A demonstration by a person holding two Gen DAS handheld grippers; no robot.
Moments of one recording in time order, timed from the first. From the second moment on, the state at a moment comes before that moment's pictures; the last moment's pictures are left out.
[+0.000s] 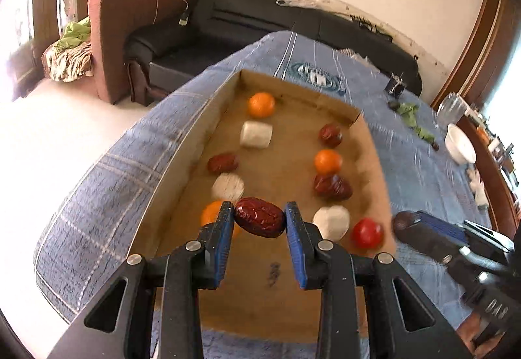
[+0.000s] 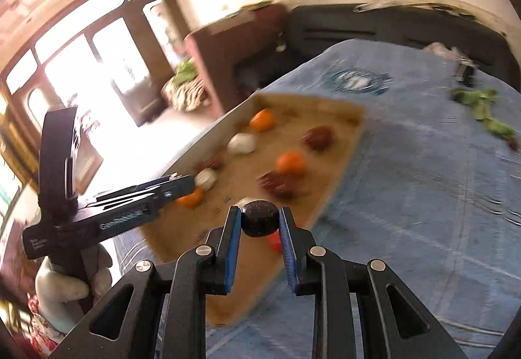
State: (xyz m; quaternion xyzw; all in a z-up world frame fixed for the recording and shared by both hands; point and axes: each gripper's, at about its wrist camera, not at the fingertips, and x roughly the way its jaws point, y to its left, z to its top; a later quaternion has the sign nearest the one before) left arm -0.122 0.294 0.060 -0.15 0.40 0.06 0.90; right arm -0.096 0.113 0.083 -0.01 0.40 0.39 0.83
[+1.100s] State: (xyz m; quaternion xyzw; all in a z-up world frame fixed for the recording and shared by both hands) left arm -0.144 0.307 0.074 -0.20 0.38 0.07 0.90; right arm -0.125 0.141 0.063 -0.08 0.38 0.37 0.84
